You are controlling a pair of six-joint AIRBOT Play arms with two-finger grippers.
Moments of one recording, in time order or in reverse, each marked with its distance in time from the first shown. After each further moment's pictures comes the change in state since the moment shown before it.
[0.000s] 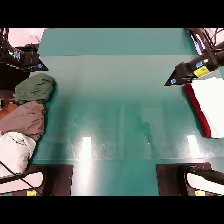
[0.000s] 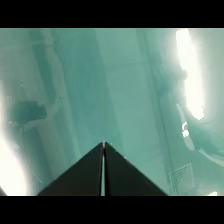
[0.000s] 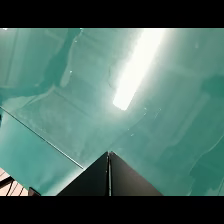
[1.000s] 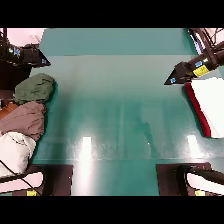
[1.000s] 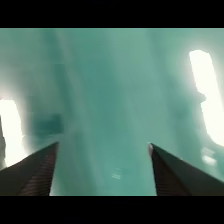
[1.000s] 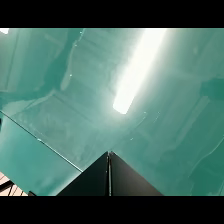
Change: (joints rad) left arm 0.000 -0.017 0.000 0.119 0.135 -0.005; right arm 0.000 0.000 0.000 0.001 -0.016 0.000
